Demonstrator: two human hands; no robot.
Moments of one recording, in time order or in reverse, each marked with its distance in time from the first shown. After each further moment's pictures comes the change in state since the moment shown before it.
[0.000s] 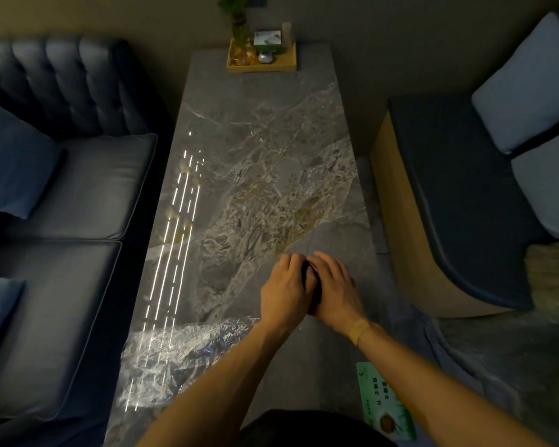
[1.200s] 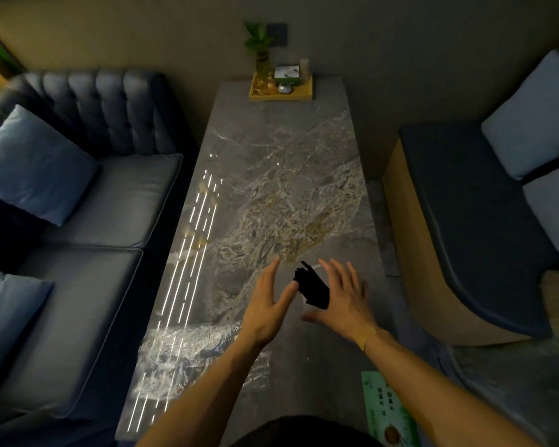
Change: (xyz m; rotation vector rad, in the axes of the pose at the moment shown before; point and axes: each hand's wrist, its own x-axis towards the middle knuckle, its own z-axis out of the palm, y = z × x) left_hand -0.037 -0.044 -0.027 -0.383 -0.064 -0.191; right_hand -0.013 -0.003 -0.009 -0.068 -0.078 0.043
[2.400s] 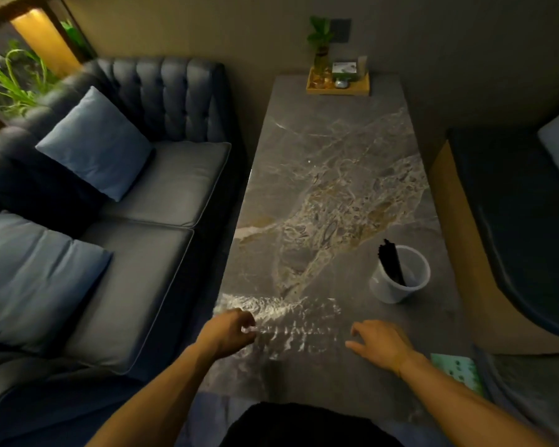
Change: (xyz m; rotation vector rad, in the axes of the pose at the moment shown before) left_hand -0.092 -0.154 -0.184 0.715 -0.346 -0.146; right_hand -0.062 -0.069 0.085 -0.458 -0.437 -0.069
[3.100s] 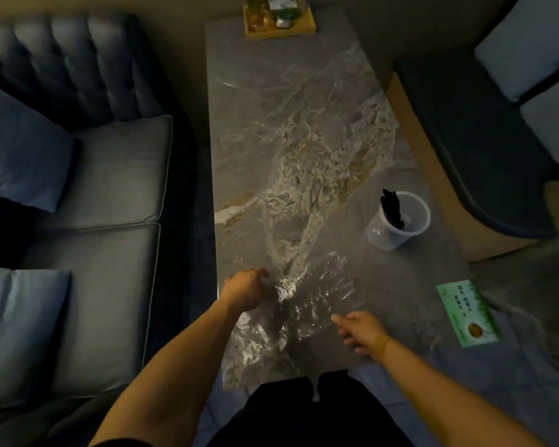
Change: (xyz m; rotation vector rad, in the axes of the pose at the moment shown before) left_hand 0.085 -0.008 -0.016 0.048 -0.202 0.070; right_hand 0.001 -0.103 0.056 1.390 -0.087 0.657
